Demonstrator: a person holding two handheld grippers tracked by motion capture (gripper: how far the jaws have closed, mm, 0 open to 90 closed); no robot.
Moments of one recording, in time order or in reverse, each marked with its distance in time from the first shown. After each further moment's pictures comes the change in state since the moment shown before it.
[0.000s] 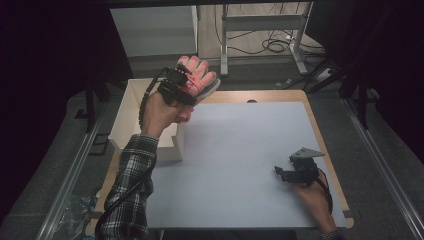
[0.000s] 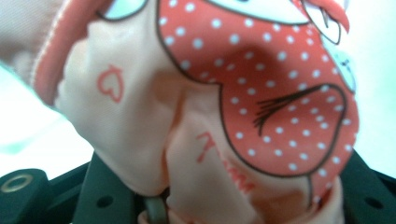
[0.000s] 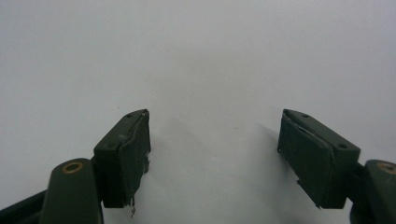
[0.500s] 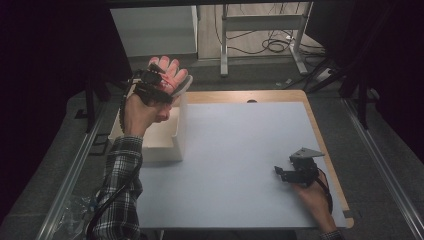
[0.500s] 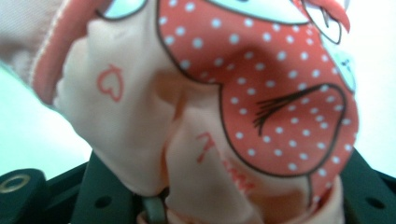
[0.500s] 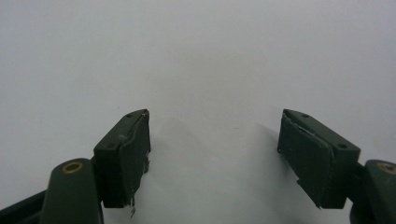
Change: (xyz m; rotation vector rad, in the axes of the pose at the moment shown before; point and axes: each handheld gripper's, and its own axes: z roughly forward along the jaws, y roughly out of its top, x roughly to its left) left arm 0.057 -0.034 -0.002 0.004 0.090 -0.174; right arm 0.000 0.000 0.000 0.000 0.000 0.000
